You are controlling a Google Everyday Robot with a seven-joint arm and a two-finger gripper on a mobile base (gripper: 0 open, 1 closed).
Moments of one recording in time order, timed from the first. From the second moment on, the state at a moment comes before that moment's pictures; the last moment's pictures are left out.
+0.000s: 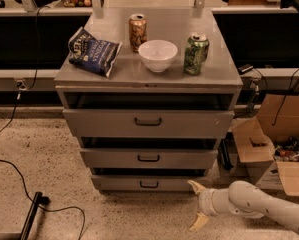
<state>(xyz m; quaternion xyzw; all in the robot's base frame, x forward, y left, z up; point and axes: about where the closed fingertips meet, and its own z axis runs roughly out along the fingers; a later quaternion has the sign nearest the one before) 0.478 -0.166 0.356 -0.63 0.69 0.14 0.32</state>
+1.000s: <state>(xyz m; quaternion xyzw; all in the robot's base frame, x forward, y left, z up) 0.481 -0.168 0.312 -0.63 0.70 0.15 0.30</state>
